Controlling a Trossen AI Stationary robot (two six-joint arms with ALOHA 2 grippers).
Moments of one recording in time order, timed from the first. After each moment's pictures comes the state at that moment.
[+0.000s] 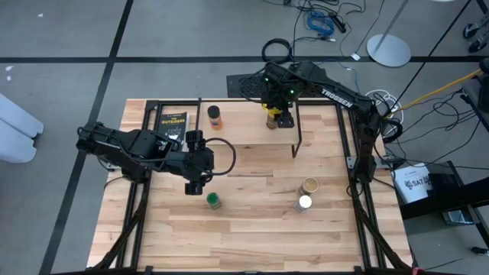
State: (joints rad) left arm -0.32 1.46 1.75 -1.30 -0.40 -0.14; right arm -0.49 1.91 2.11 -1.47 -0.10 -0.58
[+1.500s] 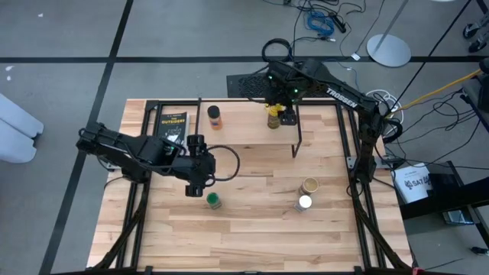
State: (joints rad) left arm -0.32 1.46 1.64 -1.29 -0.40 -0.14; right arm -0.47 1.89 2.17 -1.54 0.02 -0.50
